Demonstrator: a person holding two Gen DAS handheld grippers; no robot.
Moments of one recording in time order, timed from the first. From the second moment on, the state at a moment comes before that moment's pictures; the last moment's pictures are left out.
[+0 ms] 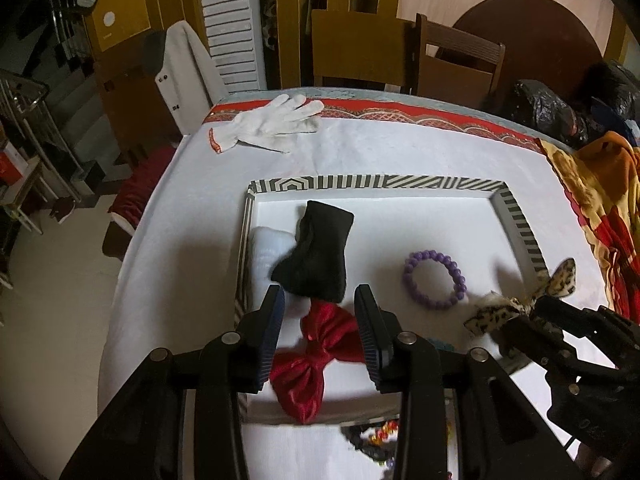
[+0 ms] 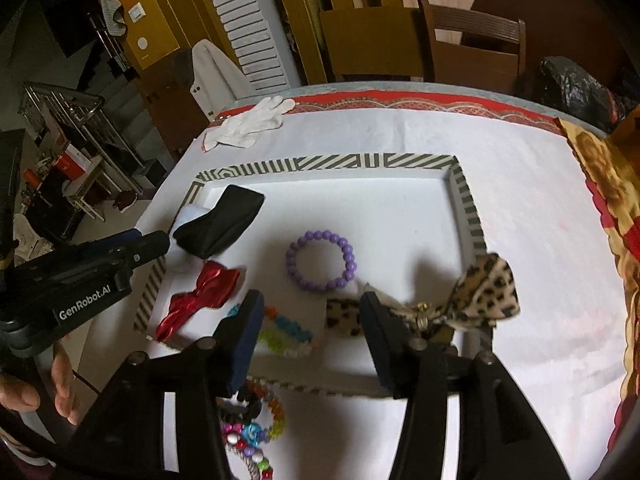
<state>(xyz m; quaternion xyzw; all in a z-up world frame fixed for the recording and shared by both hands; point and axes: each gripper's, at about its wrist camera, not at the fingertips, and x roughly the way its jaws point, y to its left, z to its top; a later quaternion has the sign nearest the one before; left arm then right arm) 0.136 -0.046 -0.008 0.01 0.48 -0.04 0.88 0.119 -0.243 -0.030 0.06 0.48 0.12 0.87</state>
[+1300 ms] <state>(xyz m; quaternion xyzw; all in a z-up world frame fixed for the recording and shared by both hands) -0.016 -0.073 0.027 0.01 0.45 -0.01 0.89 -0.013 -0.272 0.014 0.03 0.45 0.15 0.88</state>
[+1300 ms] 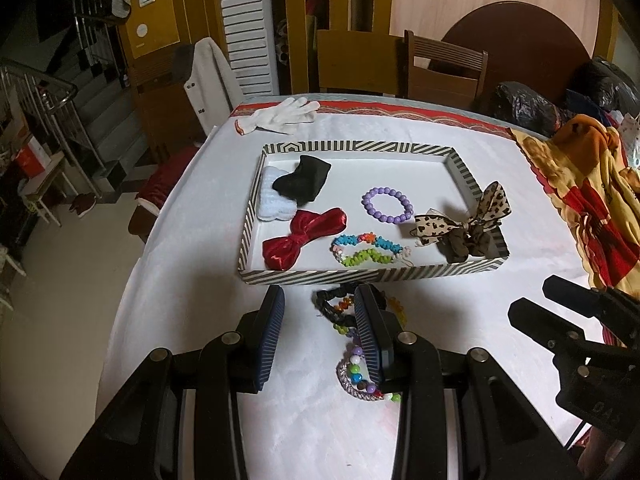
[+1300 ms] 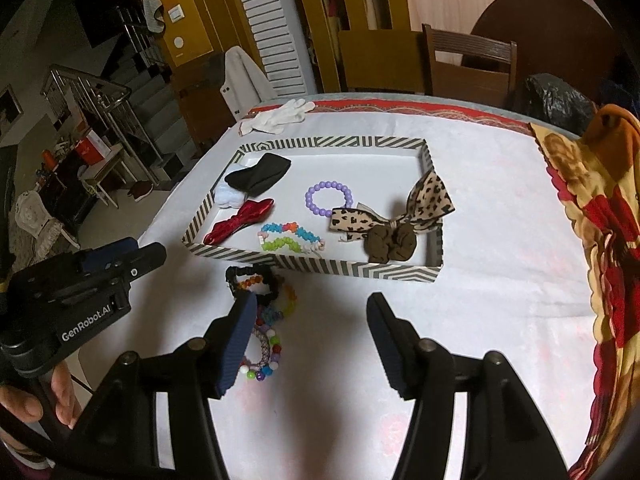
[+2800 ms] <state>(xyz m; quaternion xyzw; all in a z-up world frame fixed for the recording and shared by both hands) -0.034 -0.071 0.015 0.01 0.46 0.00 0.89 -0.017 -0.271 0.008 0.02 0.46 0.15 0.87</state>
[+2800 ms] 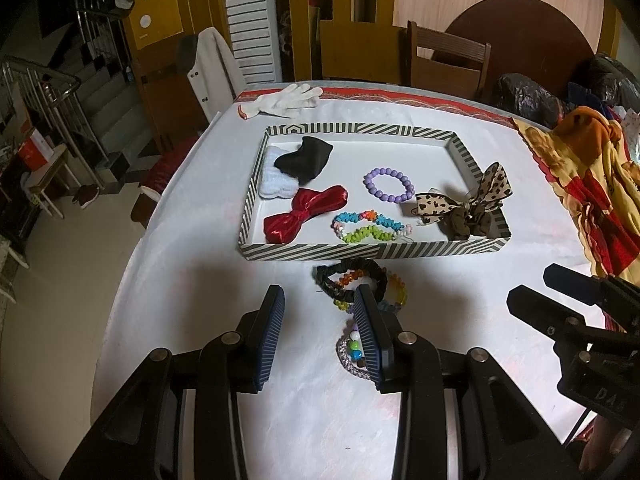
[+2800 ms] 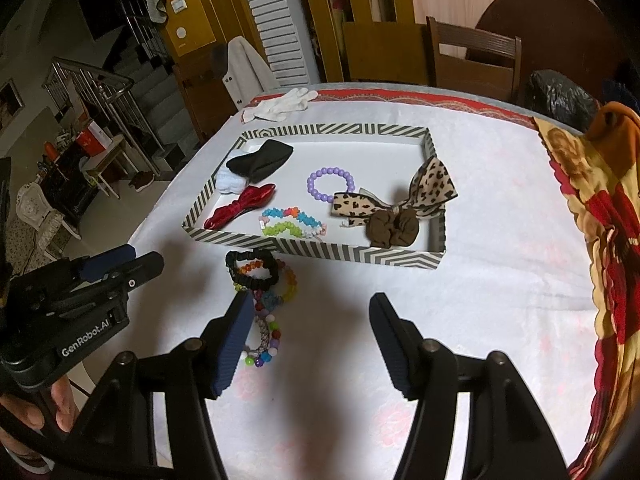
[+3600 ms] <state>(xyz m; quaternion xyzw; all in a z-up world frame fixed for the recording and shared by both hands) -0.034 -0.011 -0.022 -0.07 0.52 0.01 0.85 0.002 -0.274 -0.036 0.05 0.51 0.15 0.85</state>
